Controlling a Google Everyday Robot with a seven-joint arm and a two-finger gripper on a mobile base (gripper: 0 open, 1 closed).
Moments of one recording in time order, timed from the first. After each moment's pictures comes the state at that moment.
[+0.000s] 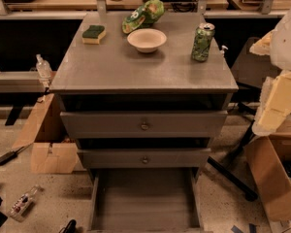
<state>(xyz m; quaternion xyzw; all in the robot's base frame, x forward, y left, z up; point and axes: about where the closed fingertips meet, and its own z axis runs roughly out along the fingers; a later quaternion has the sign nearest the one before) 0.438 -0.217 0.977 -0.60 0.78 -0.03 0.16</state>
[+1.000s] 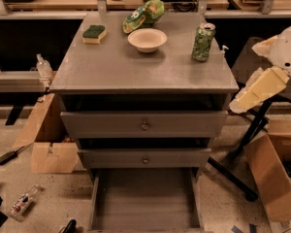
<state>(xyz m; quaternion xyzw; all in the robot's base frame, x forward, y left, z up) 0.506 -0.231 0.951 -0.49 0.81 0.06 0.31</state>
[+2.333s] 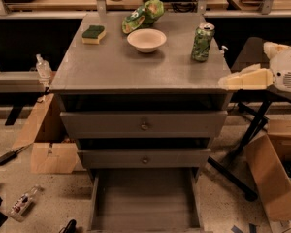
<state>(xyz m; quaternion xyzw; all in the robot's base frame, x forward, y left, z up) 0.579 -0.257 0.942 -0.31 0.76 0.12 0.56</state>
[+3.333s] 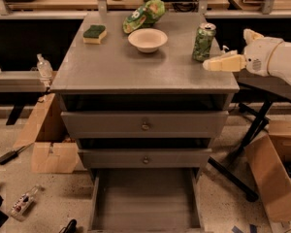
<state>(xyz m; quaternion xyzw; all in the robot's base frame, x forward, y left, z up) 0.692 -0.251 0.922 -0.31 0.72 0.12 0.61</state>
